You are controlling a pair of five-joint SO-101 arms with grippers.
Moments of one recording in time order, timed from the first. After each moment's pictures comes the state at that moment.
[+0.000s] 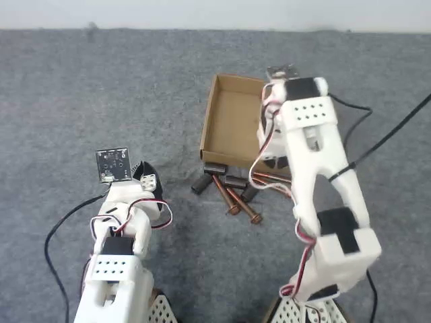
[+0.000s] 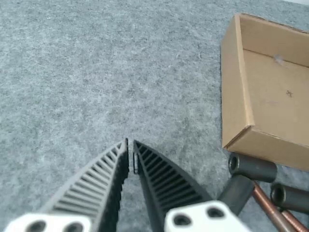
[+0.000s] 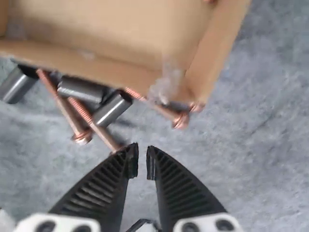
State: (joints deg) left arm -5.1 -64.1 96.9 13.7 13.5; right arm -16.1 10.5 -10.3 99.6 -5.9
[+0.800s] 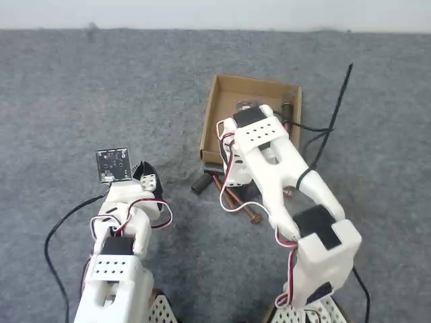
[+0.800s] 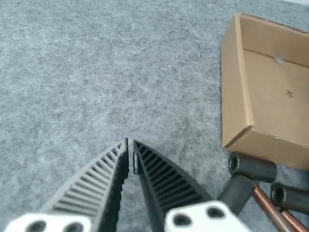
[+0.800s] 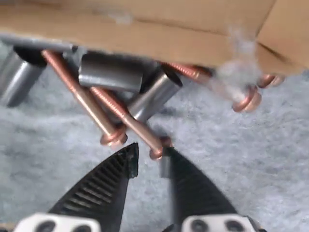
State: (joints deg) left arm -5.1 -64.1 96.9 13.7 13.5; right arm -29.5 15.0 2.7 91.1 -25.1
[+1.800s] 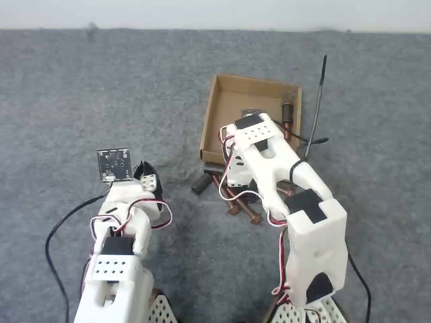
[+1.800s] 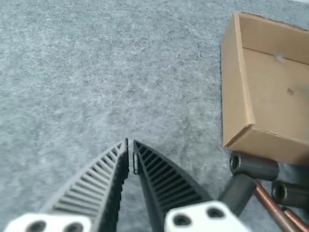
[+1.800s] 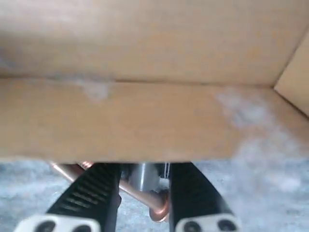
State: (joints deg) left arm -5.1 -64.1 96.9 13.7 12.0; right arm -27.3 26.6 2.6 80.7 -26.1
